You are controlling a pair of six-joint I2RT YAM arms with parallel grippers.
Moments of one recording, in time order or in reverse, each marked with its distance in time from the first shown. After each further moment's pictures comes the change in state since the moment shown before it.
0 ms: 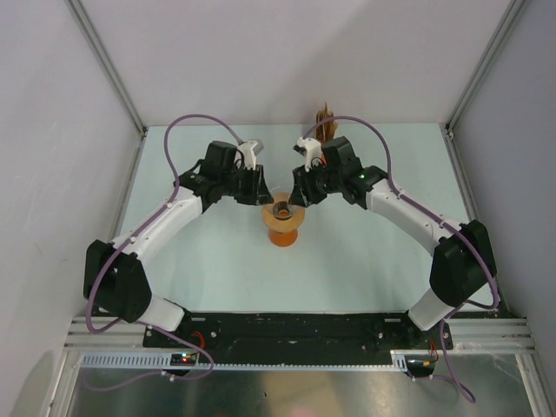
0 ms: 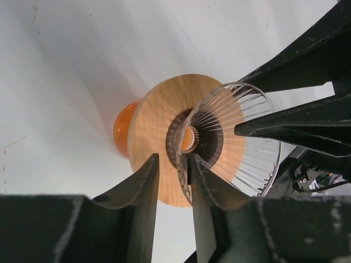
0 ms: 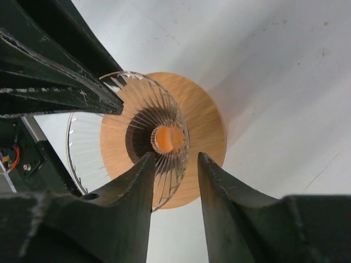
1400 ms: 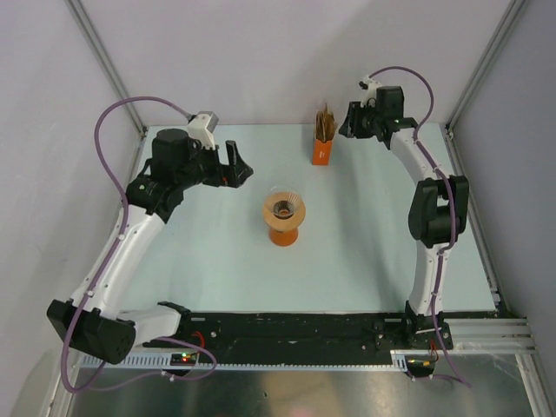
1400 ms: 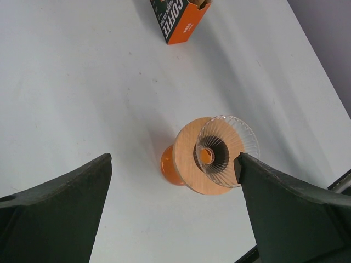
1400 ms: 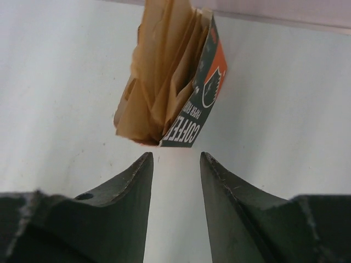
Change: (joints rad) left arm 0.124 -0.274 0.103 -0.078 -0.148 0.047; right arm -0.441 0.490 0.575 0.014 0.068 0.027
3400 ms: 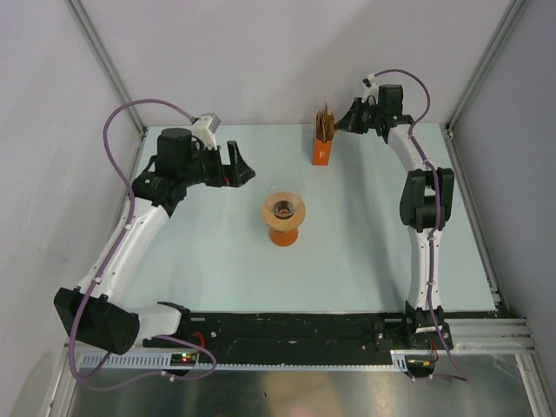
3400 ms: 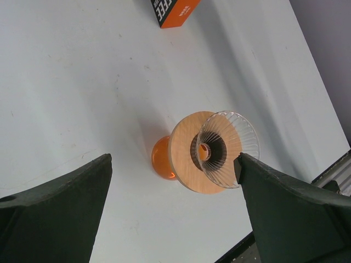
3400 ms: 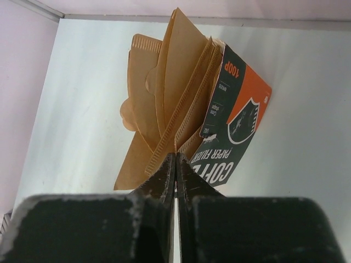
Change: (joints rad) left arm 0.034 0.060 -0.013 0.006 0.075 -0.043; right arm -0.060 0.292 0.293 0.033 -0.278 0.235
